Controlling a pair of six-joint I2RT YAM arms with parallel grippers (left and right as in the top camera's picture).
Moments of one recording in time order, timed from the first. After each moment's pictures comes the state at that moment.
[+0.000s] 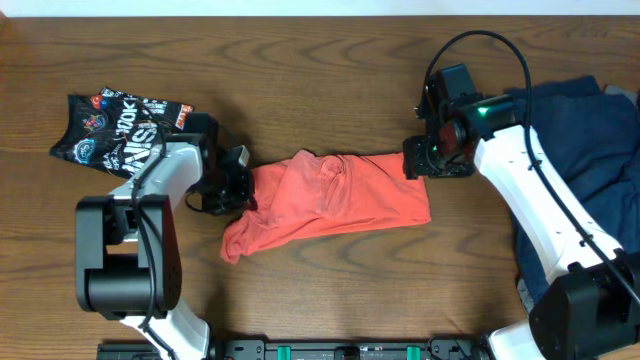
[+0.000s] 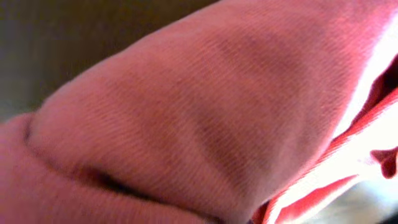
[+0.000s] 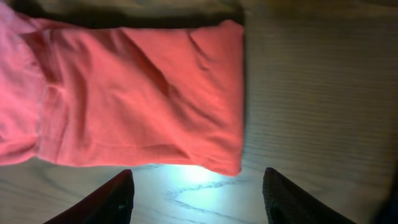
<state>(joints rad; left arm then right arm) 0.01 1.84 1.06 -0.87 0.41 -0.08 0.30 1.66 1.39 -1.10 -0.07 0.26</state>
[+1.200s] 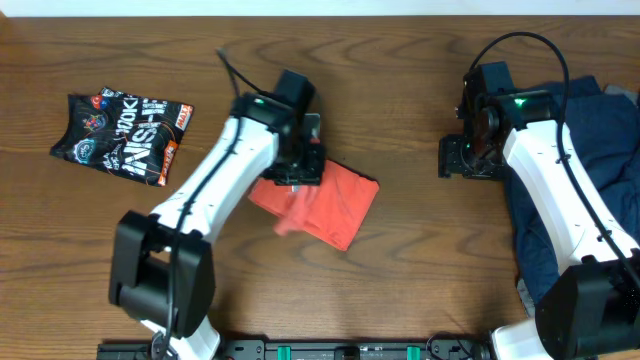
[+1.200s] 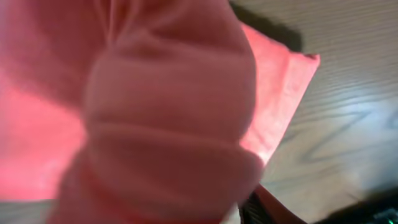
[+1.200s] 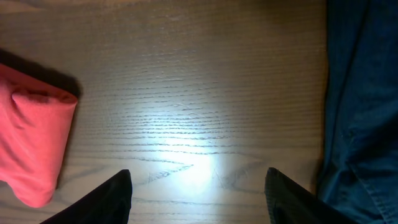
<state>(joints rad) -0.44 1.82 1.44 -1.07 0.27 -0.32 0.16 1.66 1.39 -1.18 0.00 0.25</state>
